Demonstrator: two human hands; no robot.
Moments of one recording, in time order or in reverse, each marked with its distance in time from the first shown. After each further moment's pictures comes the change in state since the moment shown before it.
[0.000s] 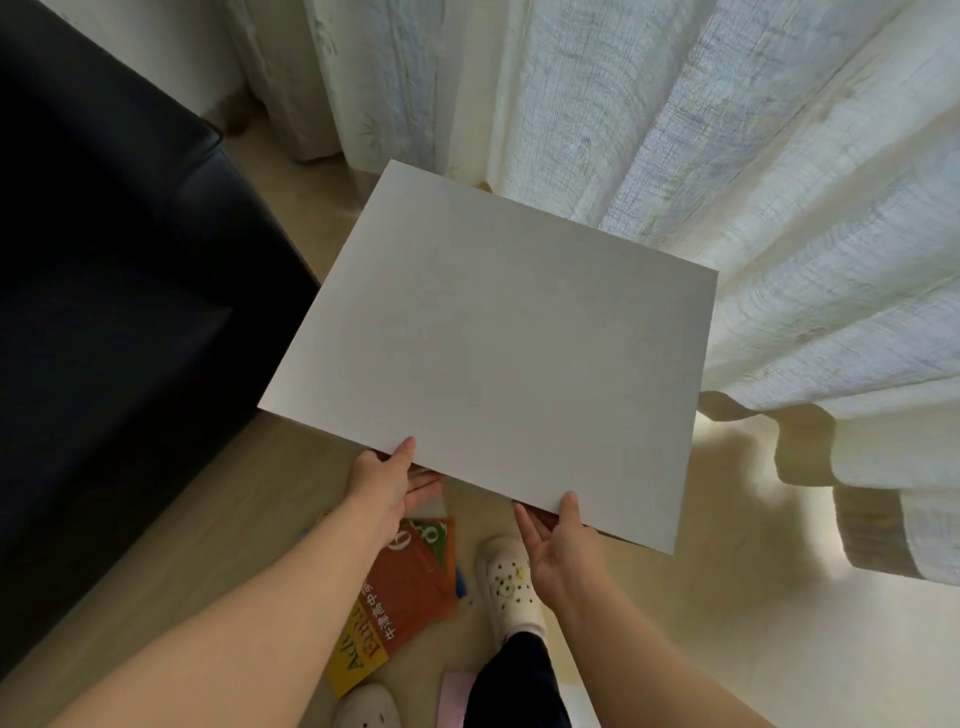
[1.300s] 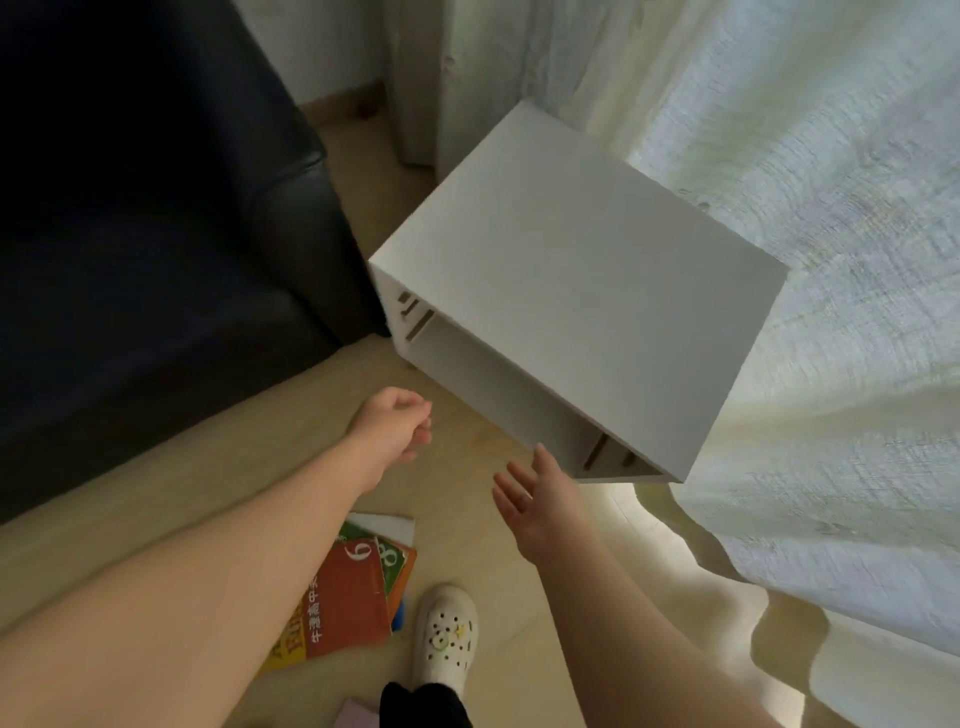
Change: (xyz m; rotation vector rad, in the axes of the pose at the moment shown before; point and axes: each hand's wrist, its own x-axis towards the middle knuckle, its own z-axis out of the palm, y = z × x) left_hand 0.011 0.084 0.050 0.286 0.117 0.124; right_hand 0.013 -0.082 0.119 -0.670 -0.191 0.029
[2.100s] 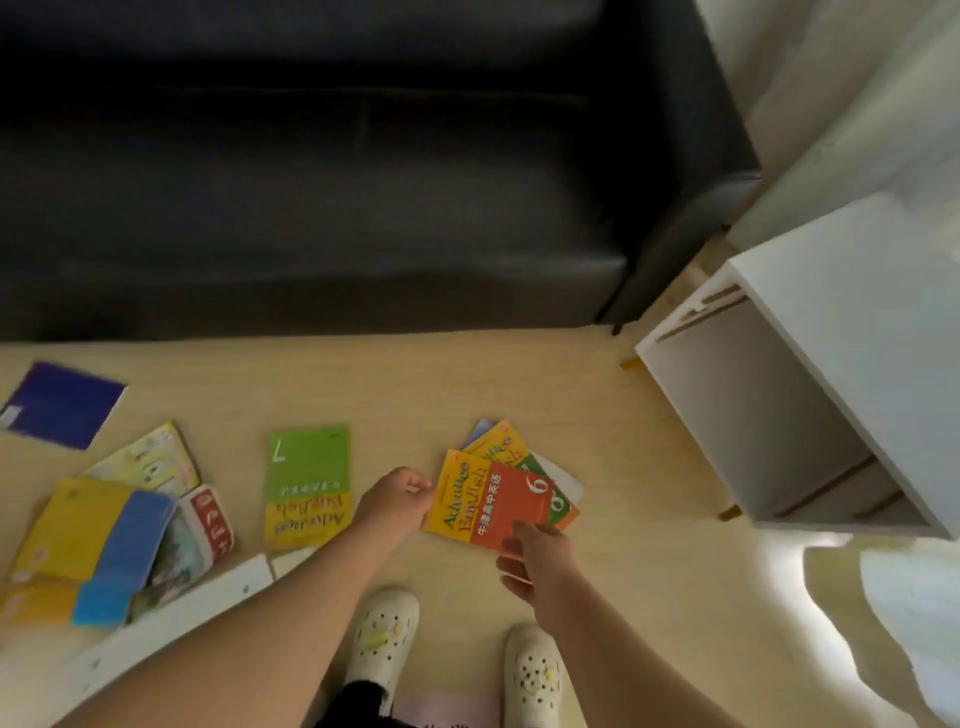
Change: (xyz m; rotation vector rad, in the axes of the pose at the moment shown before) left_hand -0.175 -0.305 -0.248 -0.119 0.312 -0.156; right_hand -0.158 0.323 0.040 -0.948 -0.170 -0.023
